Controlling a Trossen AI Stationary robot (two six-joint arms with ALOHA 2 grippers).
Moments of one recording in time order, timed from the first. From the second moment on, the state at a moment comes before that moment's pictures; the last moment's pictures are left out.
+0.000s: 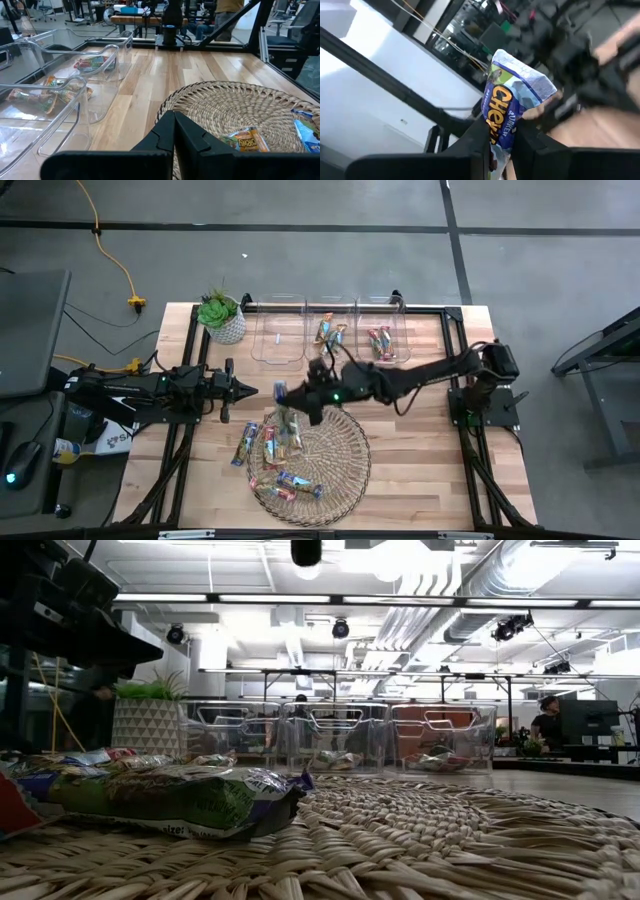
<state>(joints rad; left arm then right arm) -0.04 0.16 0.02 0.00 -0.08 -0.03 0.13 1.78 1.36 0.45 -0.01 0.86</state>
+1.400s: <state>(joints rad) -0.04 0.16 0.02 0.00 -0.08 -0.03 -0.36 2.23 1.72 0.30 -0.06 0.80</state>
